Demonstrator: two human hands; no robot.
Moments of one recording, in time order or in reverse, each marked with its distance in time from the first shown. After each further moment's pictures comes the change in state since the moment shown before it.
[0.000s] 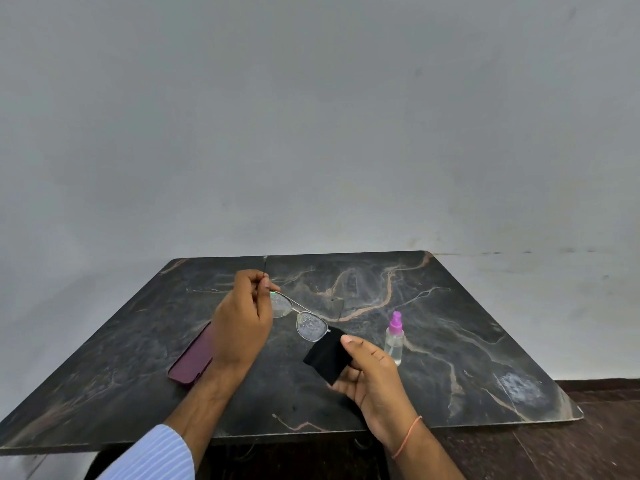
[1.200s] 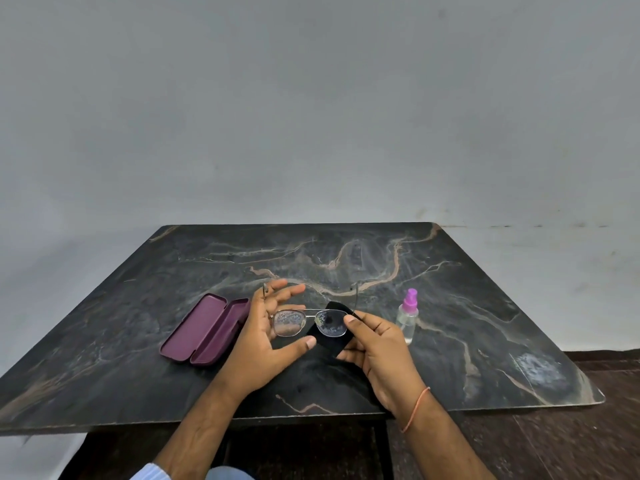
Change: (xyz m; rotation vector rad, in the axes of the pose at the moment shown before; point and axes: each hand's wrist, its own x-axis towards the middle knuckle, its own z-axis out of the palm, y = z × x) left_hand -0.066 -0.014 -0.002 -0.714 -0.594 -0.250; right_hand 0.034 0.015 -0.006 -0.056 0.020 -0.027
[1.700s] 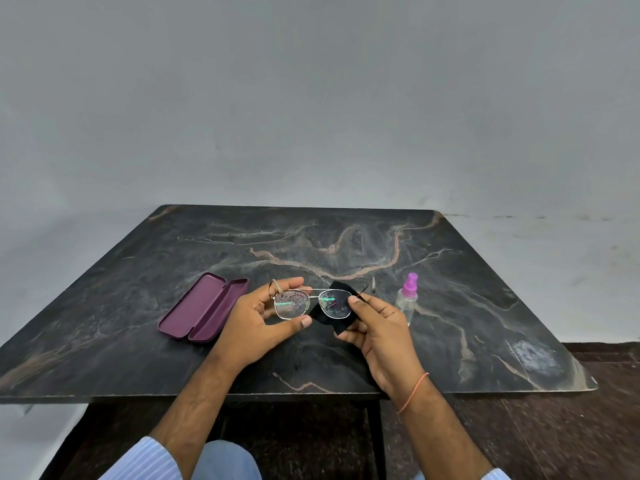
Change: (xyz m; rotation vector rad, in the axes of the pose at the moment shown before) left_hand 0.000 -0.002 -0.005 0.003 0.050 -0.033; right_hand -0.002 -0.001 -0.003 0.046 0.035 -0.021
